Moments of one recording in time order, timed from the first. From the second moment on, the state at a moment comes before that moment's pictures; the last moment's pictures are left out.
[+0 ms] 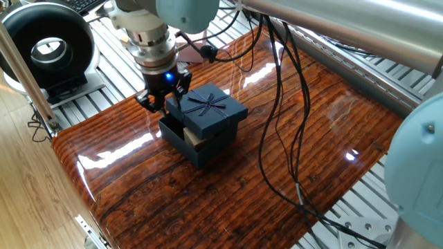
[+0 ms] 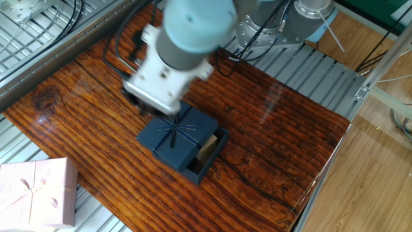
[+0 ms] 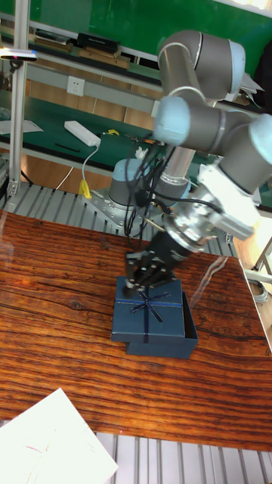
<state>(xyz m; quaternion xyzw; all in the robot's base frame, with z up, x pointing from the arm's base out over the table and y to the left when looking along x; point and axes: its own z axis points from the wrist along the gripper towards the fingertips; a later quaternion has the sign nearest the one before) 0.577 -0.012 0.139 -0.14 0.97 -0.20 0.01</state>
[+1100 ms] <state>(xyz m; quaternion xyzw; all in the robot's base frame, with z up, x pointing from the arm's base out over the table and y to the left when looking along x) 0.562 -0.054 0.088 -0.17 0.98 -0.13 0.02</state>
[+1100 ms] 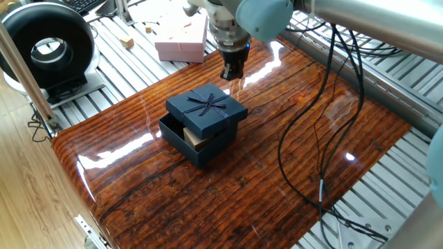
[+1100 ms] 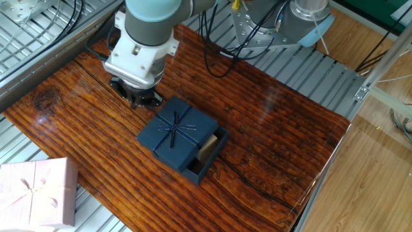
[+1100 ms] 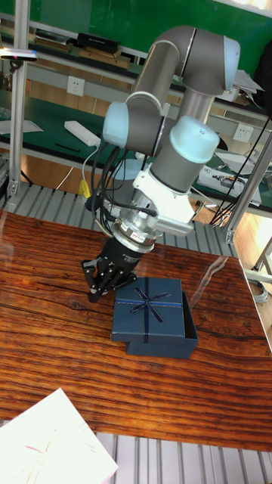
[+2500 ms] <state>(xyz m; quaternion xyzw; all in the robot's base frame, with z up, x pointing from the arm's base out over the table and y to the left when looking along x) 0.553 -0.009 0.064 -0.11 0.99 -0.03 0.01</state>
